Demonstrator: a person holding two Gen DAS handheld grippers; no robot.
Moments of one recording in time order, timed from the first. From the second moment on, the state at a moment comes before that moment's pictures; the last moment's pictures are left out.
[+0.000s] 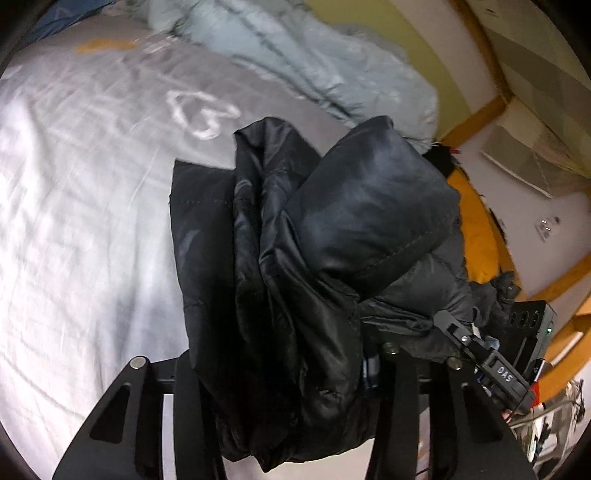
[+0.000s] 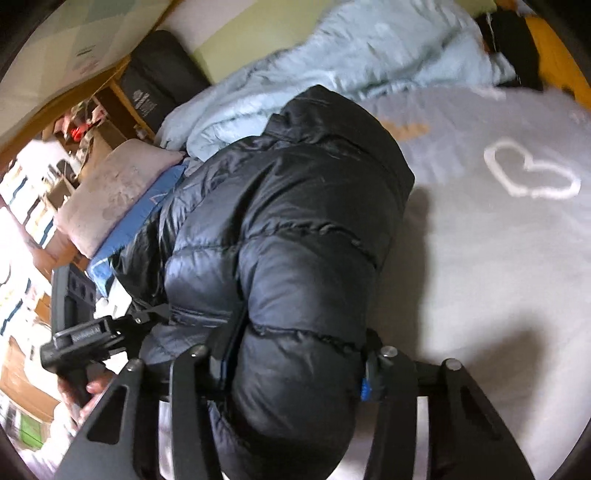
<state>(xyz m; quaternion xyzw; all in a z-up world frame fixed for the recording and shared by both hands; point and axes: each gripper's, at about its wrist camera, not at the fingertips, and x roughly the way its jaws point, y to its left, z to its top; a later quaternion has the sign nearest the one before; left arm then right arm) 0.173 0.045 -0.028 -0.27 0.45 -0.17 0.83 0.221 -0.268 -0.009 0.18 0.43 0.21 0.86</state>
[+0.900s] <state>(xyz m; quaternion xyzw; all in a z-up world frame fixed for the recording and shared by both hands) 0.258 -0.307 0.070 -0.12 0.35 -0.36 0.86 0.179 -0.545 0.083 0.18 0.28 0.02 0.94</state>
